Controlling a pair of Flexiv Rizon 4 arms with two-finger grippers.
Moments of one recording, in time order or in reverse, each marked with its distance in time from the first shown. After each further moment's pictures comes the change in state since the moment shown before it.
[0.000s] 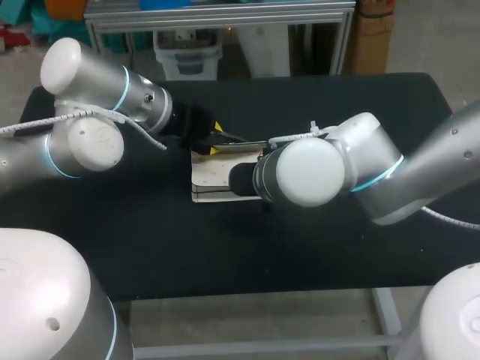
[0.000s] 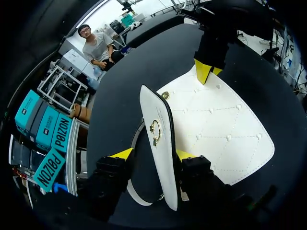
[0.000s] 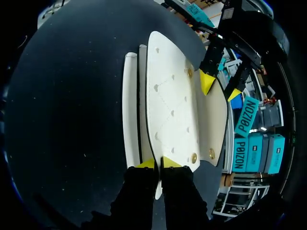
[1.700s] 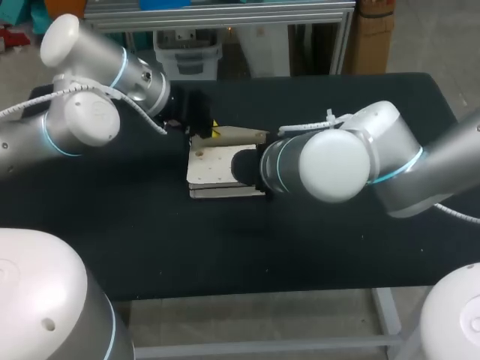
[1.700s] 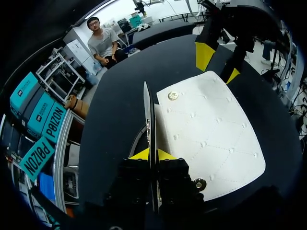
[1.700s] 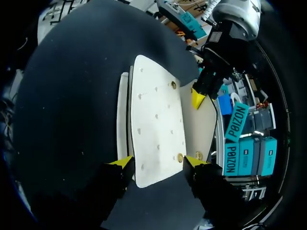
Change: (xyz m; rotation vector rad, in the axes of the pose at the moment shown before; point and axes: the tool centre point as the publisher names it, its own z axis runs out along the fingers) left arm -0.017 0.000 -0.005 0.049 0.063 -0.151; right arm -0.033 0.008 -0.039 -0.078 -0.064 0.006
